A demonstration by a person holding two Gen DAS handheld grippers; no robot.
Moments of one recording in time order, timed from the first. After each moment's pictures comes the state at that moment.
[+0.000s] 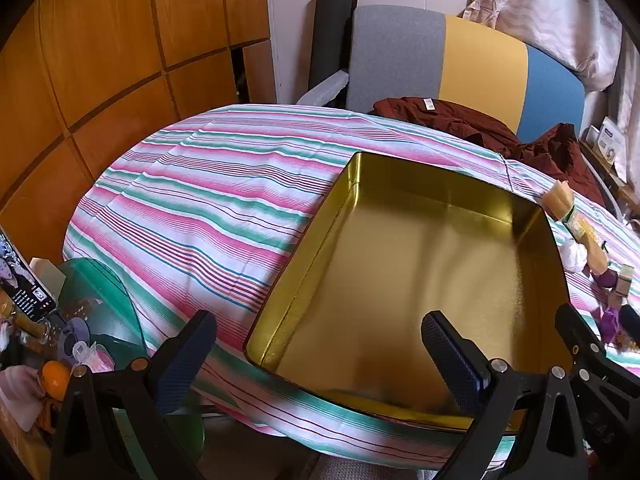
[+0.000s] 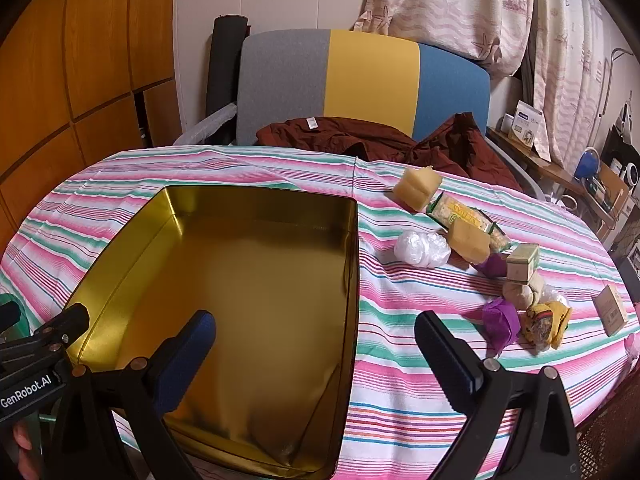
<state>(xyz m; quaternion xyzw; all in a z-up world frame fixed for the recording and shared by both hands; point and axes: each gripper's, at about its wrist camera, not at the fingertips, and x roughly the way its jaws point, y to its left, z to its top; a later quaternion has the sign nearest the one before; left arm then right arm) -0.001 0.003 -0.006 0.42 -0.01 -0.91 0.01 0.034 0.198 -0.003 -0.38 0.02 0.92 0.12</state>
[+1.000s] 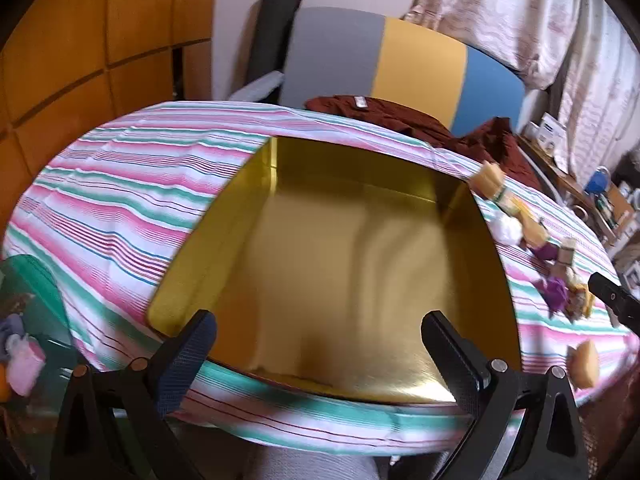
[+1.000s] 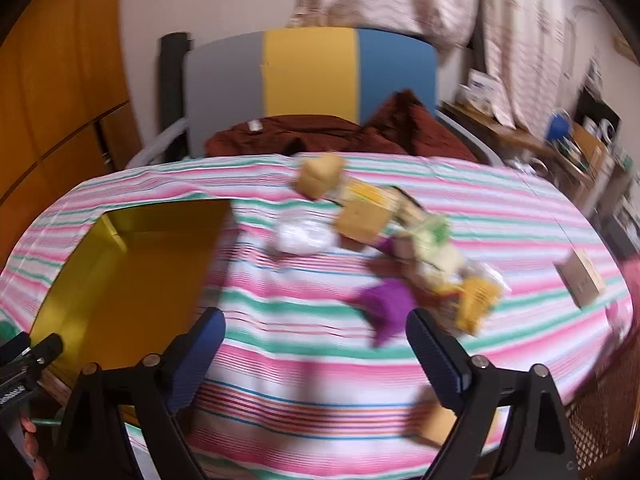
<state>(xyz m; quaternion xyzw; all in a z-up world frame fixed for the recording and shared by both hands) 0.021 0.034 -0.026 0.42 0.03 -0.90 -0.12 0.096 0.324 0.012 -0.38 0.08 0.91 0.18</state>
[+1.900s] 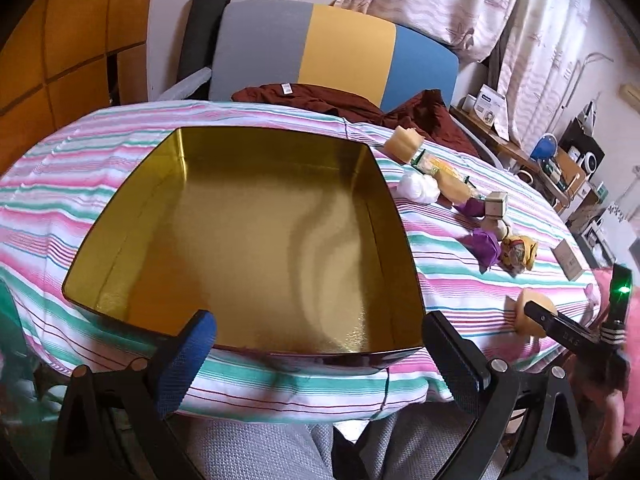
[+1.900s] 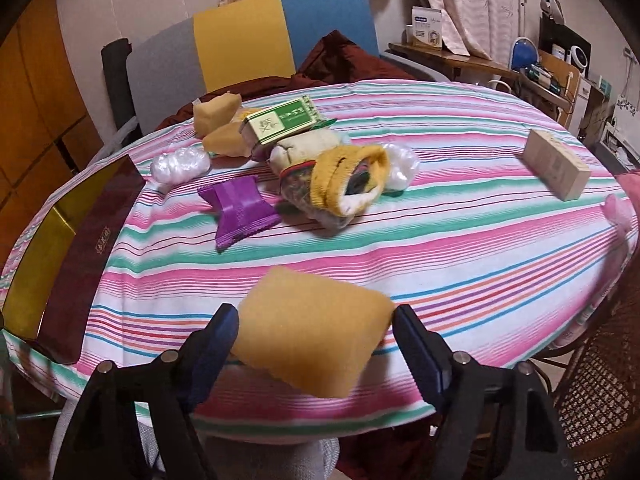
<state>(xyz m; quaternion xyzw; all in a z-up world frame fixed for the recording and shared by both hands) 0.066 0.093 -0.021 0.42 0.01 -0.88 -0.22 0.178 0.418 -0.065 -0.40 0.16 0.88 0.20</state>
